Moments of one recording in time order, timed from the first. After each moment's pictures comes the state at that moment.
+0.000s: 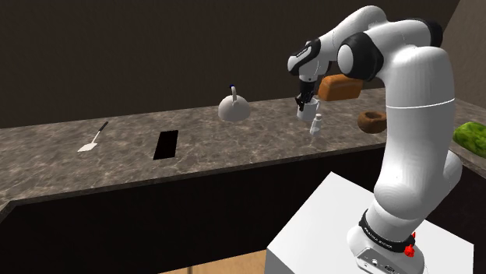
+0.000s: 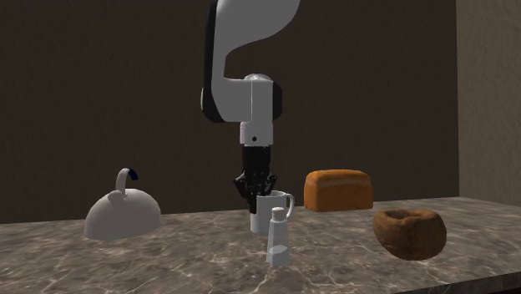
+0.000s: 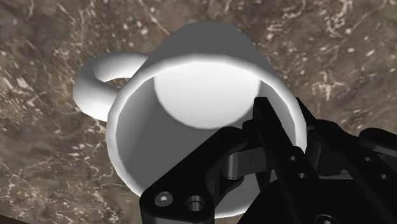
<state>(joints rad) -0.22 0.42 -0.48 -1.74 0.23 2.13 -0.63</state>
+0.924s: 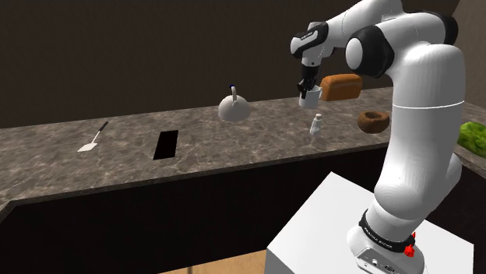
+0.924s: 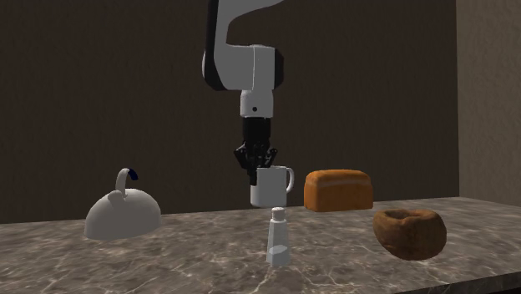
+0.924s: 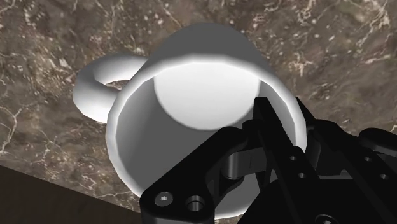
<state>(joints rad) -0.21 0.35 -0.50 -1.64 0.19 1.97 -0.61</state>
